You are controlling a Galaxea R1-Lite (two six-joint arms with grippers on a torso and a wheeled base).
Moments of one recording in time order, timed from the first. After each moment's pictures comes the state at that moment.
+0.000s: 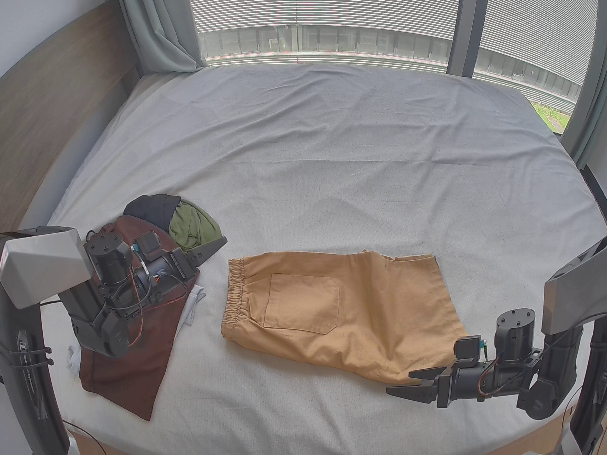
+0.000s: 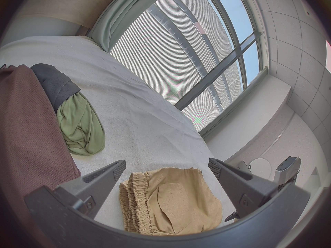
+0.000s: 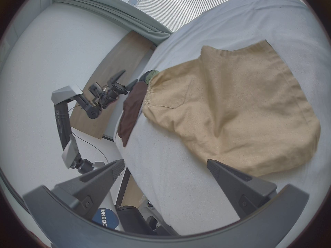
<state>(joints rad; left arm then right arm) -0.10 2.26 -0.68 -1.55 -0.57 -0.60 0.40 2.19 -0.06 -1.54 0.60 0.34</state>
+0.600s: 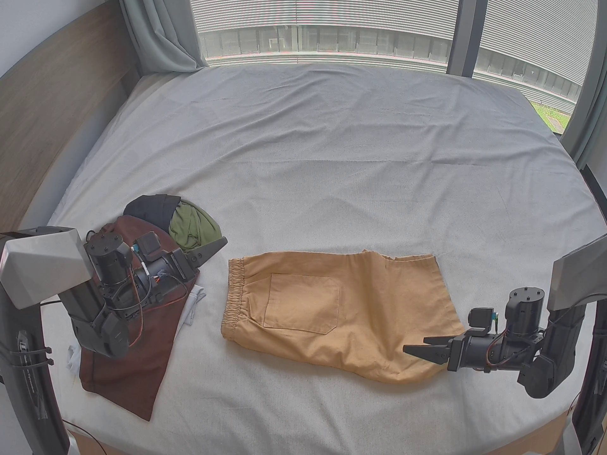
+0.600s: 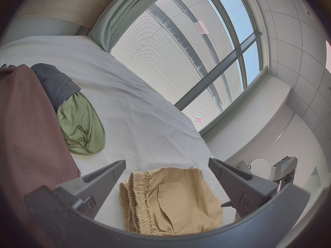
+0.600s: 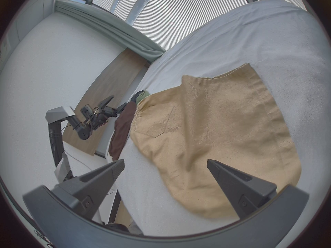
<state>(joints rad) -0.10 2.26 -0.67 -1.55 -0.57 -0.60 0.23 2.21 -0.18 -1.54 0.65 0.35</state>
